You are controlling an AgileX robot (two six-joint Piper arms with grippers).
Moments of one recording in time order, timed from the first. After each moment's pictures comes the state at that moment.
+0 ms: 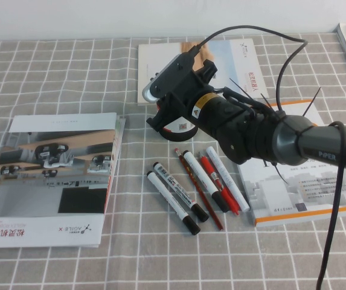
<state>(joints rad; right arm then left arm) 0.64 2.16 -1.50 -0.04 -0.42 -0.32 -0.05 -0.01 0.03 -0.06 0.38 0.07</state>
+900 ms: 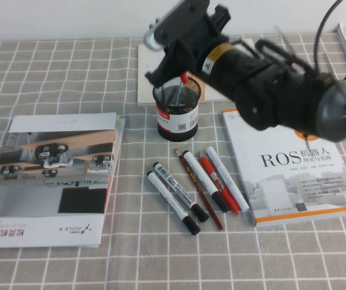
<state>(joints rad) 0.64 1.94 -1.50 -0.04 -0.32 -0.32 -0.05 -0.01 0.03 -0.06 0.38 0.07</state>
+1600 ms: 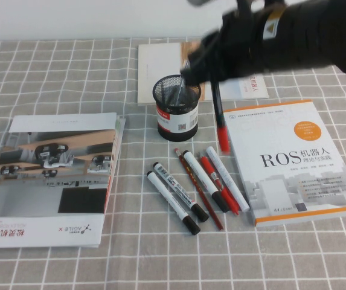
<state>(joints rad) 0.64 1.58 -1.50 0.11 0.54 -0.08 -0.05 -0.01 0.03 -0.06 0.38 0.07</state>
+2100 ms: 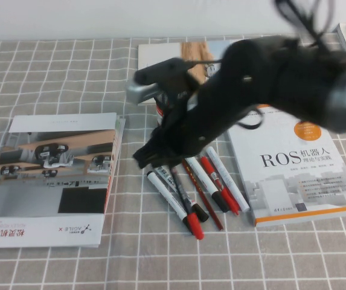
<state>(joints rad) 0.73 1.85 -1.60 0.28 0.84 -0.10 -0.05 -0.01 0.03 -0.06 0.38 0.07</state>
